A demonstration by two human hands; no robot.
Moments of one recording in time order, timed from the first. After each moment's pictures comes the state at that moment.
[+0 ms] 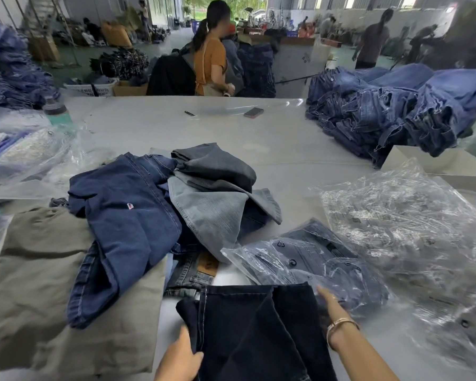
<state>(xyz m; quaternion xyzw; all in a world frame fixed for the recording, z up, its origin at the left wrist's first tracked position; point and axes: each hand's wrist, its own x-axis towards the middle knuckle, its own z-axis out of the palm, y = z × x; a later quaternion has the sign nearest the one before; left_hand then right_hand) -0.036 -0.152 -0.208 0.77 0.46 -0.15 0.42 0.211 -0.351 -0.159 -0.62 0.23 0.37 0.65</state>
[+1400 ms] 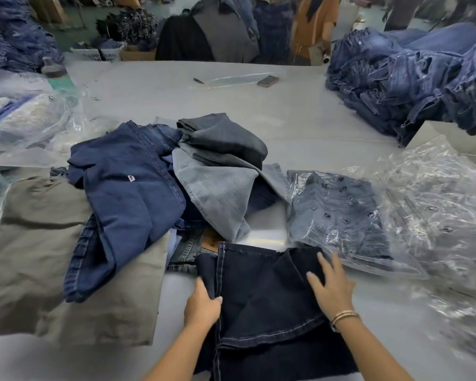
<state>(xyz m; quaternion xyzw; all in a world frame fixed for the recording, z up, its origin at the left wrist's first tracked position) 0.025 -0.160 -0.204 0.69 0.57 -0.03 0.44 0.223 -0.341 -0.186 -0.93 -0.22 0.14 0.27</state>
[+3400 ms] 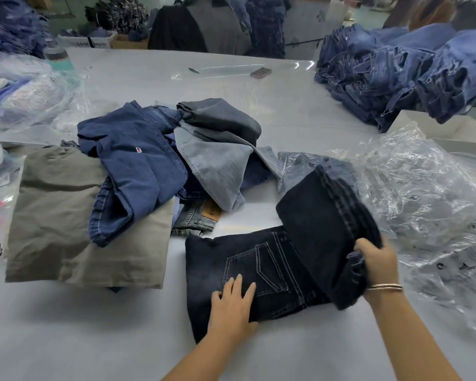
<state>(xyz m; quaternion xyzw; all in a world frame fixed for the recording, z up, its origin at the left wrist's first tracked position) -0.022 -0.272 -0.215 0.95 0.24 -0.15 0.11 0.166 -0.408 -0.065 -0.70 -0.02 0.07 0.71</state>
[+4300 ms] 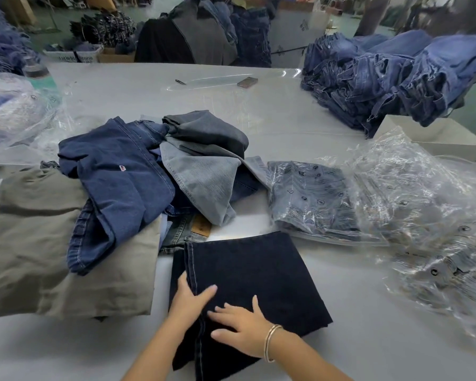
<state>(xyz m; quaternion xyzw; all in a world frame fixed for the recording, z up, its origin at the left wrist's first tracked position) -0.031 -0.186 -0.196 0.63 0.48 0.06 0.61 0.067 -0.327 -0.182 -0.74 -0.53 0.40 0.08</state>
